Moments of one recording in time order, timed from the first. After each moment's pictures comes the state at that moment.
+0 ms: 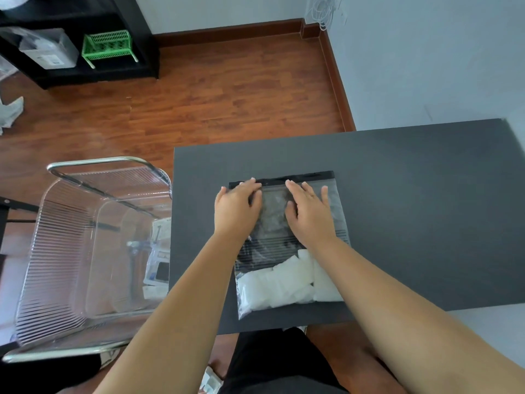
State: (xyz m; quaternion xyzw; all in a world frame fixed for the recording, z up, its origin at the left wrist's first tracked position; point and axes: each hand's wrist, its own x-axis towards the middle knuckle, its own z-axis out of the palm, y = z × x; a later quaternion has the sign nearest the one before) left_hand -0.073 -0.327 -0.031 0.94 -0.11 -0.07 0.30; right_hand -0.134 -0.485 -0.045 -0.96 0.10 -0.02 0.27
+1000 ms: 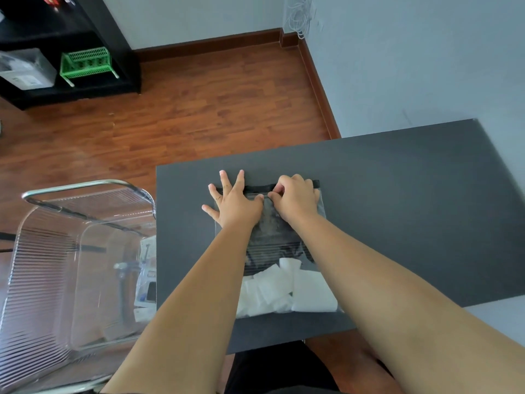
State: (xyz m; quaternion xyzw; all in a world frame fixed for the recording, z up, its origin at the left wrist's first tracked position) left_hand -0.038 -0.379 -0.044 0.95 0.05 -0.20 0.23; right_hand -0.071 -0.499 -0.031 -0.93 0.25 0.06 0.27
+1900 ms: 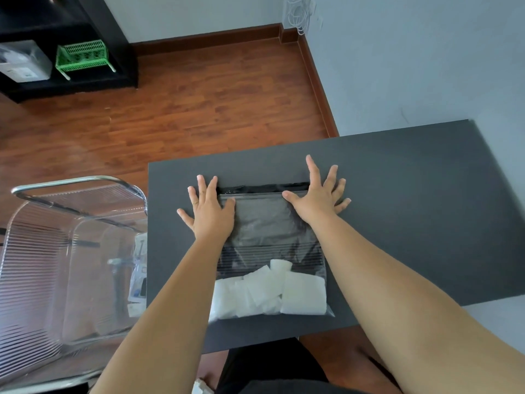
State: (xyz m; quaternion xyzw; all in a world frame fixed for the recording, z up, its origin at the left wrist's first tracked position) left_hand -0.049 -0.338 -0.056 0.96 0.05 -0.15 0.25; right_hand -0.090 -0.548 -0.044 -0.86 0.37 0.13 0.31
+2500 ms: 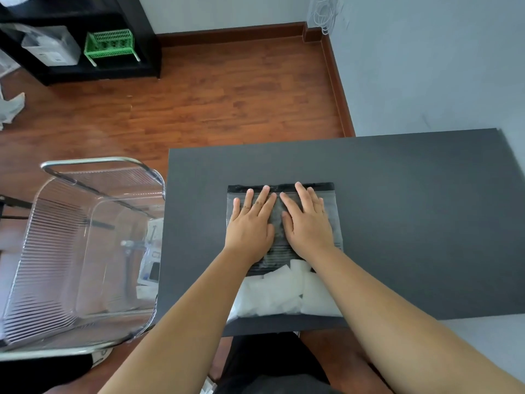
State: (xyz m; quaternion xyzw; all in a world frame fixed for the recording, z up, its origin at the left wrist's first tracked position) left_hand -0.105 -0.351 -0.049 0.95 -0.24 -0.15 0.10; right_hand -0.146 -0.499 -0.054 -0.97 0.08 0.03 0.22
